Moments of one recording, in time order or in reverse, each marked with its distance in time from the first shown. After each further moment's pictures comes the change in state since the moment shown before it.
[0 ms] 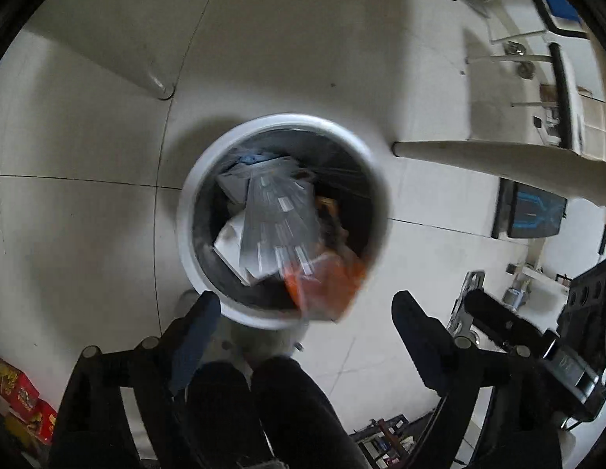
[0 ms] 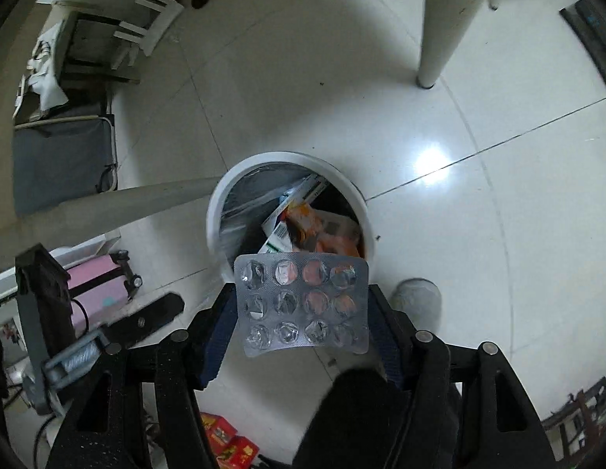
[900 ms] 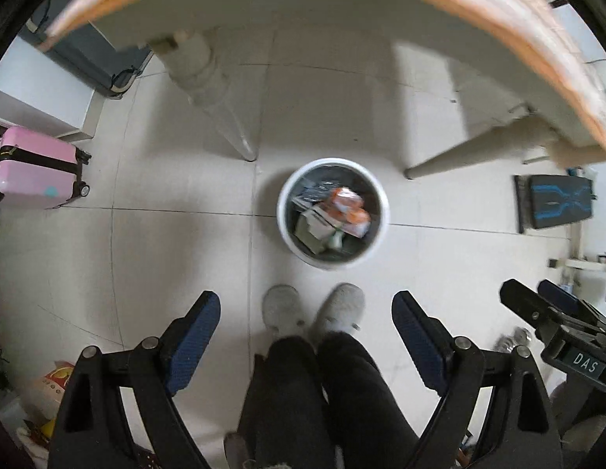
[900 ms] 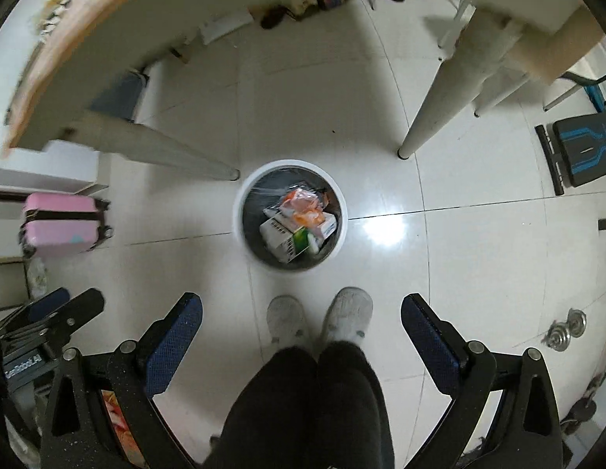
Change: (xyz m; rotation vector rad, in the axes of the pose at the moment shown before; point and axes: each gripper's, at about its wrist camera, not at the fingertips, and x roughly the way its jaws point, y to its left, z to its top) left arm -0.255 -0.077 -0.182 0.118 -0.250 0.246; right arm -0.221 0.108 -0.142 -0.324 -0.154 -0.223
